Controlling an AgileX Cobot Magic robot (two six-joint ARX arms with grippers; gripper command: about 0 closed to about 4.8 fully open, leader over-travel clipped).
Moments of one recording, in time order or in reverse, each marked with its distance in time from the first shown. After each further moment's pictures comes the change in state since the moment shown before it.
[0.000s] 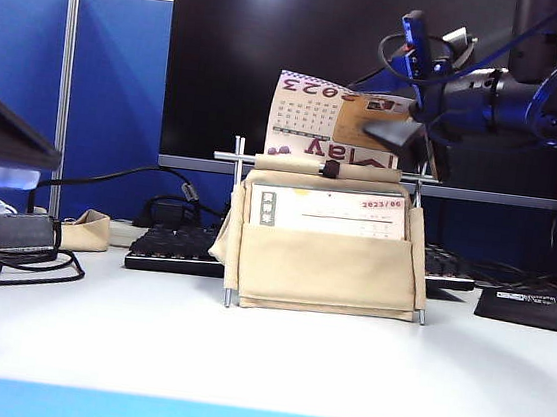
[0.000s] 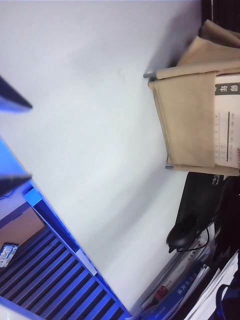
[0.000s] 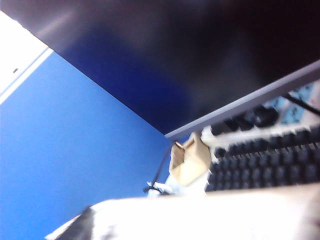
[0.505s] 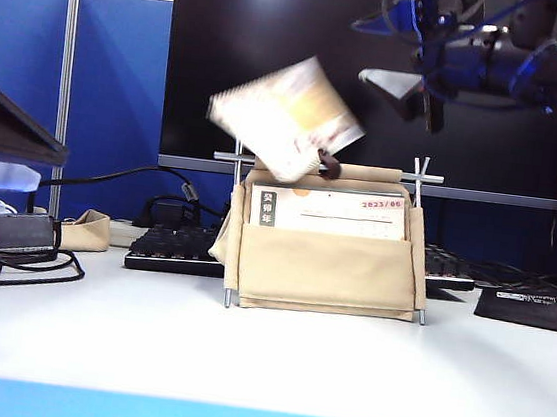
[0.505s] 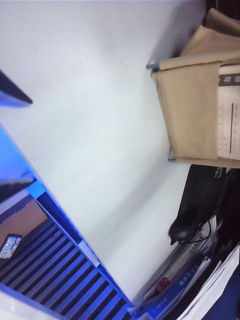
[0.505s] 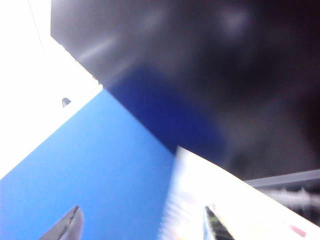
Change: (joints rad) left arm 0.000 0.000 0.000 0.000 0.027 -0.015; right arm -0.003 0.000 0.108 0.090 0.010 0.056
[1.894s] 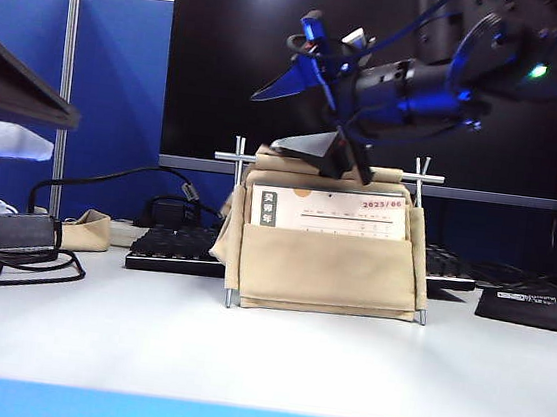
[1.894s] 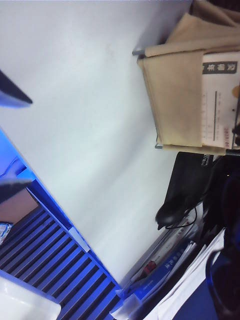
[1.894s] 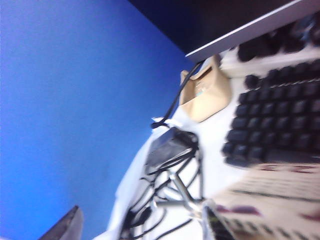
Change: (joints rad) left arm 0.000 -0.005 0.023 0.016 0.026 -0.034; right arm 0.197 0.054 0.052 -0.426 -0.003 -0.186
